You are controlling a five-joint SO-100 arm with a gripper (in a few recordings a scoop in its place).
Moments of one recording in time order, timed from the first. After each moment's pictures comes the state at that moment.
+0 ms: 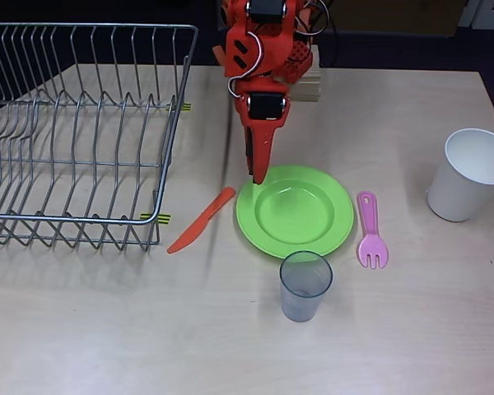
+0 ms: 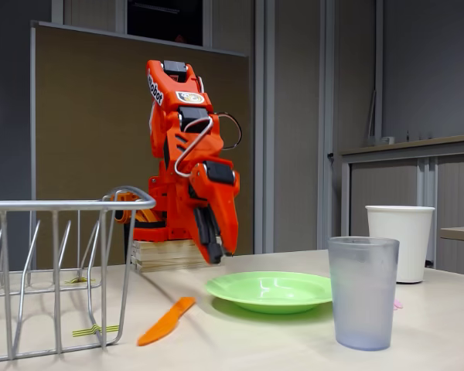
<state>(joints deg) 0.7 126.7 167.0 18.6 -21.2</state>
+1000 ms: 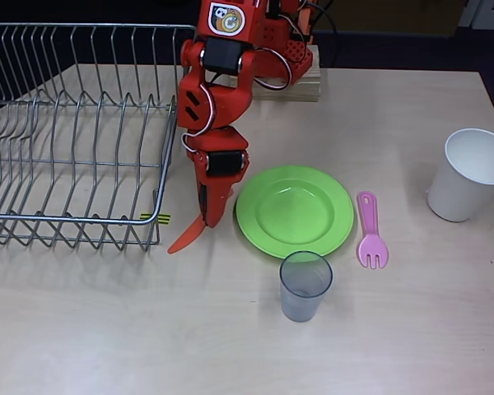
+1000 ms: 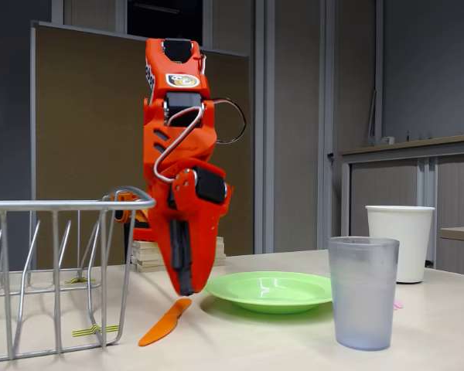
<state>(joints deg) 11.2 85.1 128.2 22.7 -42.5</state>
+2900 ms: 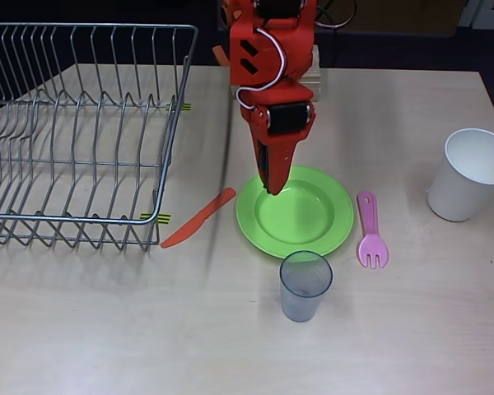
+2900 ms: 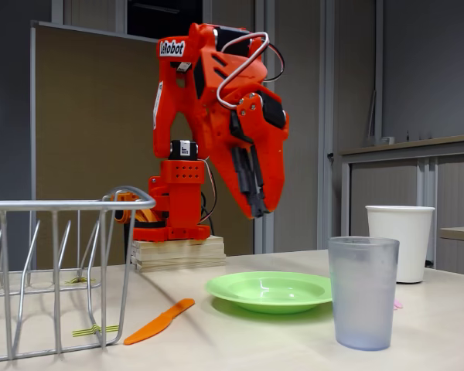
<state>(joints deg) -4.7 102.0 116.9 53.5 -24.9</state>
